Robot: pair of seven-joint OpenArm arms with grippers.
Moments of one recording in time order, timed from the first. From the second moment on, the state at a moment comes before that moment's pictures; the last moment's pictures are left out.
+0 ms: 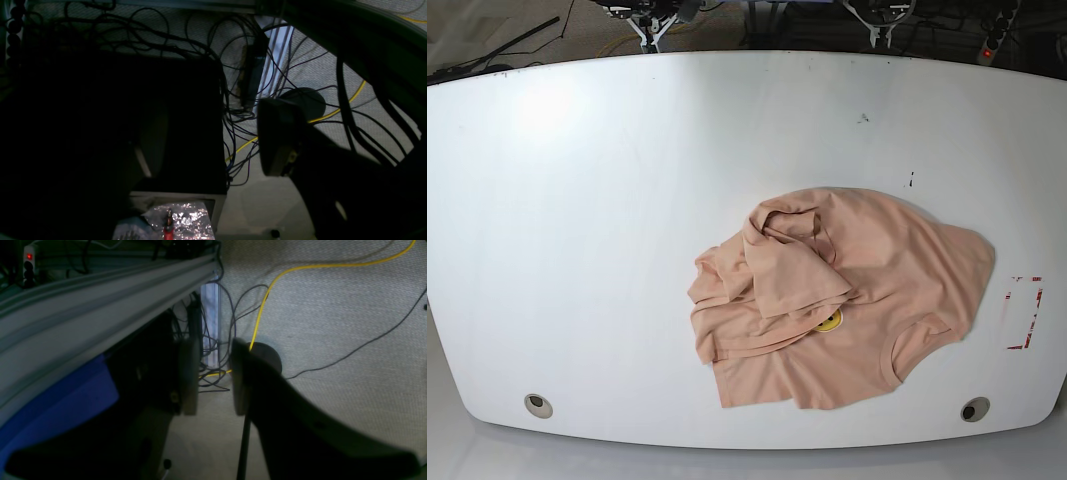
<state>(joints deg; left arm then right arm) 8.8 -4.9 -9.4 11.3 3.3 -6.3 1.8 -9.0 5.1 12.5 18.0 -7.1 23.9 -4.2</state>
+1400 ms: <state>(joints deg) 36.3 -3.8 -9.4 51.6 3.1 -6.2 -1.6 -33.3 0.5 12.5 57.5 -7.3 24.5 -11.6</state>
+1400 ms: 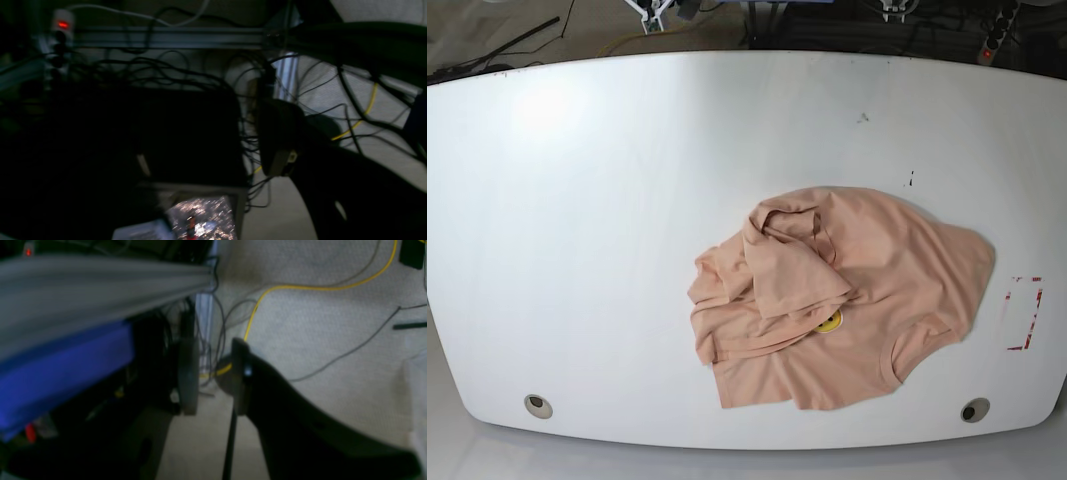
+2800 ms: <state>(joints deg) 71.5 -12.1 -11.3 113.1 -11.5 -5.7 -0.9 -61.1 -6.1 29.1 114.2 24.3 36.7 -20.5</state>
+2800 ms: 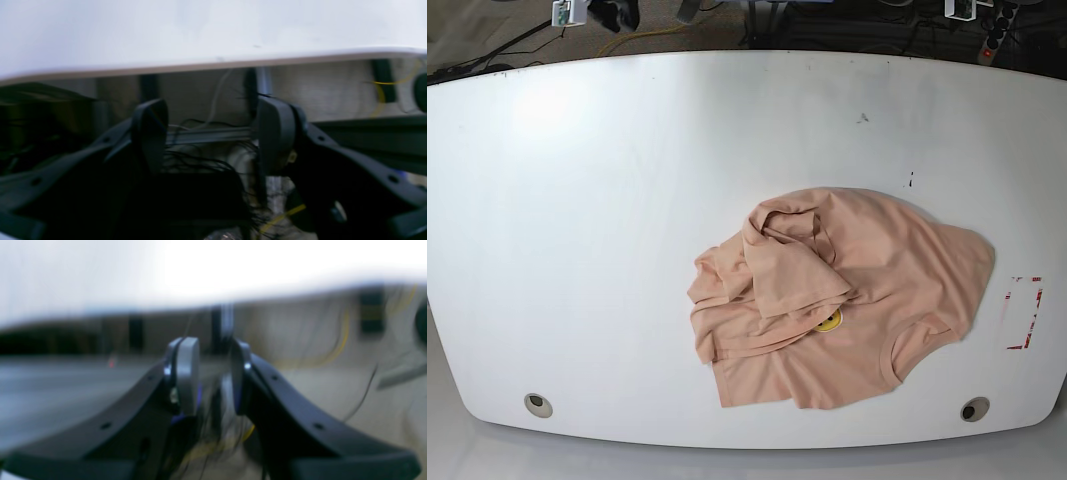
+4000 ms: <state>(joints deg) 56.9 -5.5 -20.3 113.0 -11.5 -6.4 5.3 -4.1 8.5 8.9 111.0 23.3 40.5 -58.9</state>
